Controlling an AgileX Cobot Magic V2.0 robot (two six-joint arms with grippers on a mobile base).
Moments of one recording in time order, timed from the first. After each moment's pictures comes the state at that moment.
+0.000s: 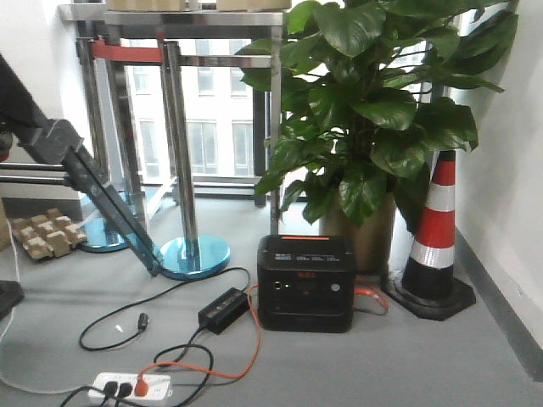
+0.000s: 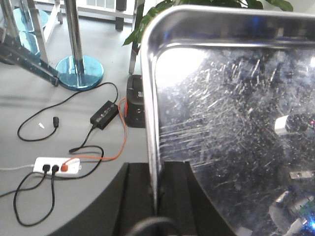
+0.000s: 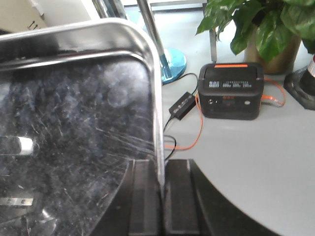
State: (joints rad) left arm -0.62 1.42 -1.74 0.46 1.02 -0.66; right arm 0.47 1.50 -1.84 -0.15 1.00 0.49
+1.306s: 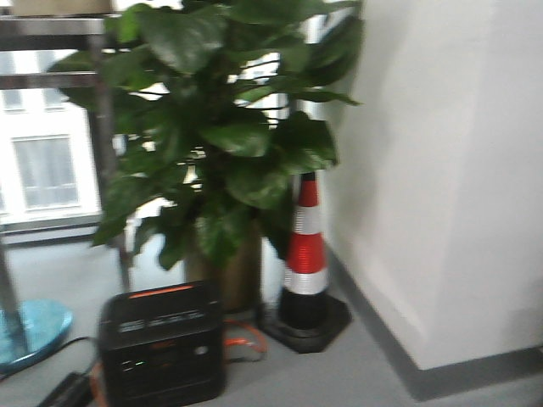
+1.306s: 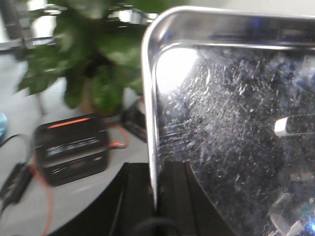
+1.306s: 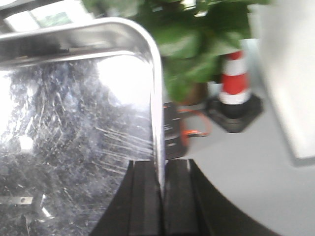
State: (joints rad) left arm -0.62 1.42 -1.74 0.47 1.02 -0.66; right arm 0.47 1.50 -1.84 -0.14 1.00 0.49
